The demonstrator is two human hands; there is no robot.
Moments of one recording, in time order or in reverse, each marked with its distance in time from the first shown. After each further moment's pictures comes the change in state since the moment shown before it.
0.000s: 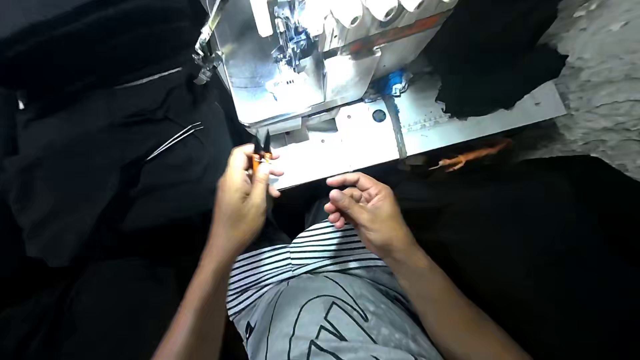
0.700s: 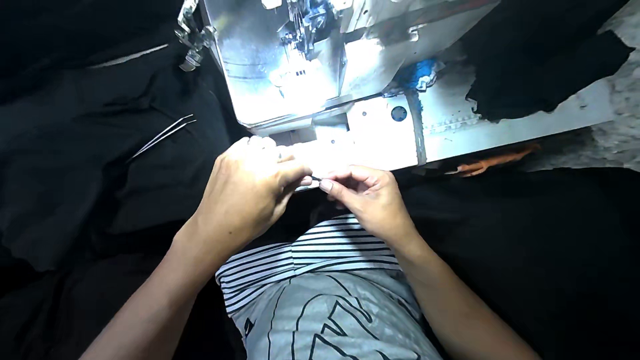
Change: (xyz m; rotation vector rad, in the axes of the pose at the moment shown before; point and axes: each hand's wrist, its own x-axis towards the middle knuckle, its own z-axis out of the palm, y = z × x) left_hand 0.049 0.011 -0.019 0.692 -0.359 0.534; right_hand 0.046 0.007 -0.011 -0.539 -0.049 -0.174
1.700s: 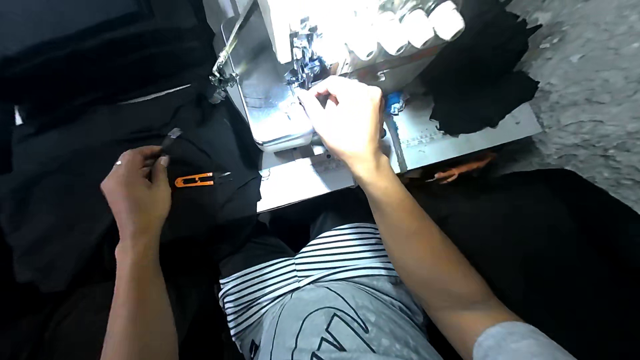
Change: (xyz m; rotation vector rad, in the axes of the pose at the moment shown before) left_hand -0.111 -0.120 -0.019 0.062 0.457 -0.641; right_hand 0.118 -0.064 0.021 -0.764 0.525 -0.489
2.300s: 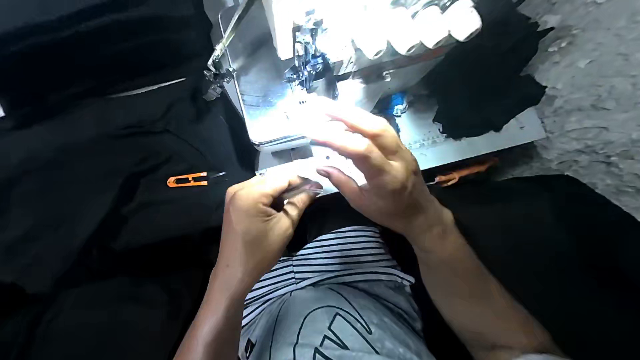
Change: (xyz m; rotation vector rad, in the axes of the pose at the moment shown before) left_hand -0.030 0.183 0.025 -0.580 -0.178 0.131; right_hand -0.044 -0.005 -0.075 0.255 -0.302 -0.480
